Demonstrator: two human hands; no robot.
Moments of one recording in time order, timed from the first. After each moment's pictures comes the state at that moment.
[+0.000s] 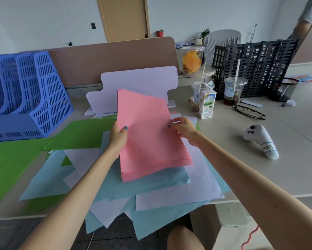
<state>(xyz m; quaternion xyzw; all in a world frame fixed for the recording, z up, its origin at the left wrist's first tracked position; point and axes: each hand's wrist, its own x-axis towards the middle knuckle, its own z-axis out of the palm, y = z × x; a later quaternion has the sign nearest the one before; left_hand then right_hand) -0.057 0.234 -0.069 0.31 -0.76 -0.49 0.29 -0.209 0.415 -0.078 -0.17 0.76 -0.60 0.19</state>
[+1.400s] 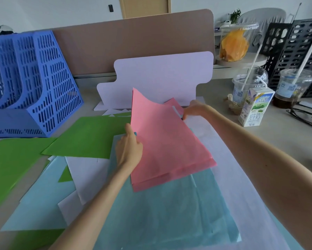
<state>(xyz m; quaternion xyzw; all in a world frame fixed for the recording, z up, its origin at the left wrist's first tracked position) -0.085 0.190 -0.104 0.36 -0.88 -0.13 0.28 -0.332 0.282 -0.061 -0.25 0.94 -0.18 0.17</state>
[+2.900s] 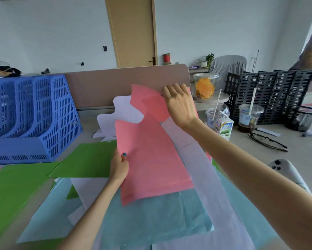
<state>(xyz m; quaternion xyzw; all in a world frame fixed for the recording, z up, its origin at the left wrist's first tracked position) -0.059 0.186 -0.081 0.32 -0.78 -0.42 0.34 -0.217 0.335 0.072 -0.40 0.73 -0.05 -0.54</state>
